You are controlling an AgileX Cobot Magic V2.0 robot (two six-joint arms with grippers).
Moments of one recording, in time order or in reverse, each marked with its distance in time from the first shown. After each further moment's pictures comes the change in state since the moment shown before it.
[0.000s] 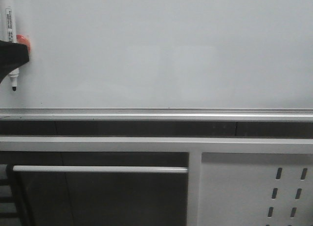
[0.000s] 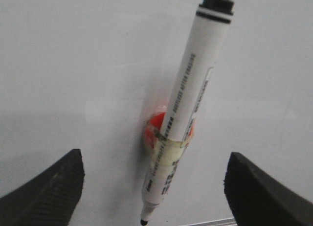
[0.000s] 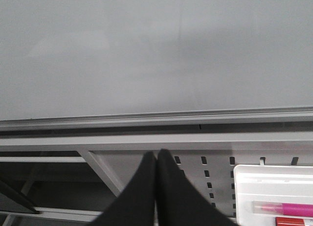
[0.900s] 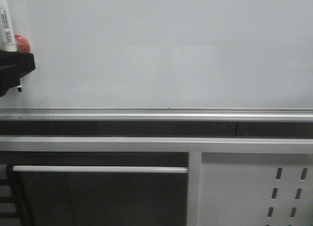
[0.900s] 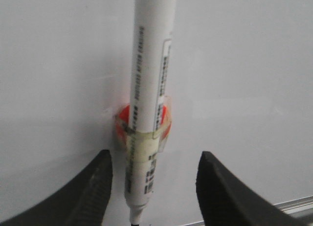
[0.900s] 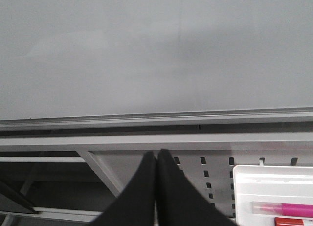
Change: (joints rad) left arm 0.000 0.133 0.000 0.066 -0.149 -0.026; right arm 0.000 0.000 0.000 -0.004 0.000 0.000
